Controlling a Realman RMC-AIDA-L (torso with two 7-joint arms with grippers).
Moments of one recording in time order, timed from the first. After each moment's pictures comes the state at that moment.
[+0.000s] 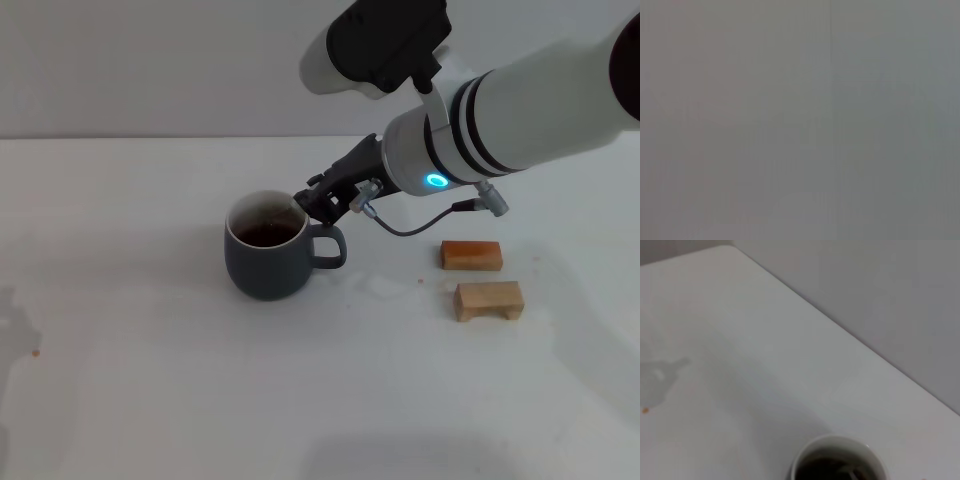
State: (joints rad) left arm -0.16 -2.07 -0.76 -0.21 2.12 1.37 -0.05; right arm 0.81 2.07 1.38 1.29 -2.51 1.05 -0.32
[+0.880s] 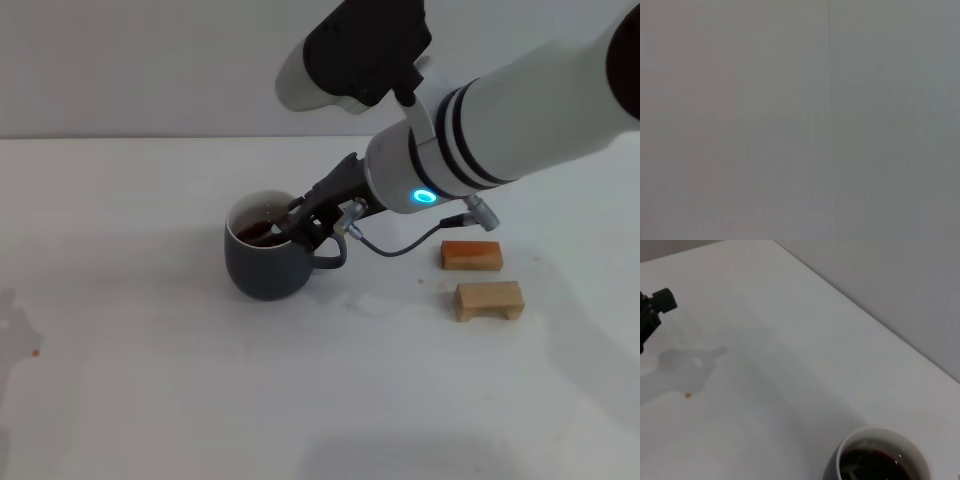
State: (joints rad) left arm -0.15 -2.07 -0.75 -0.21 2.13 1.37 -0.05; right arm 0.81 2.08 1.35 1.35 -2.48 1.13 -0.30
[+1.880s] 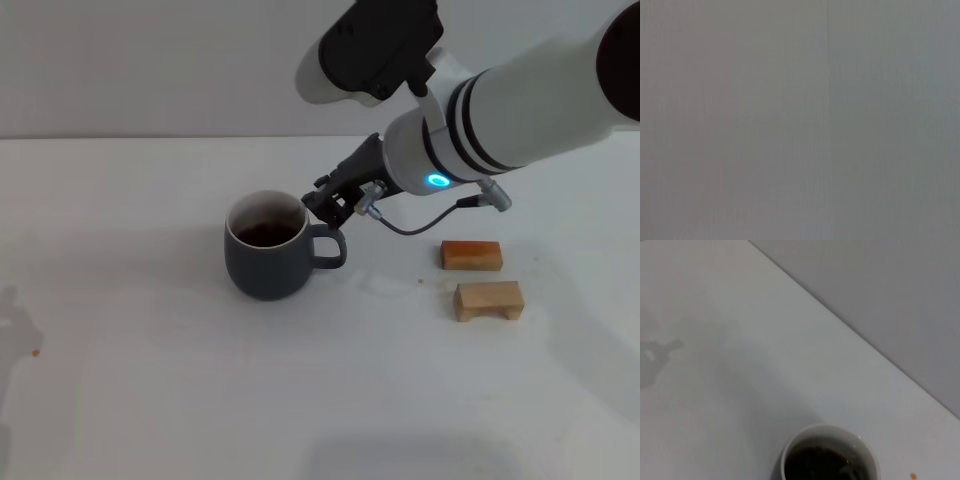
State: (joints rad) left arm -0.16 -2.07 -0.75 -0.21 2.12 1.36 -0.05; right arm 0.83 2.07 1.37 1.27 -2.55 1.07 -0.34
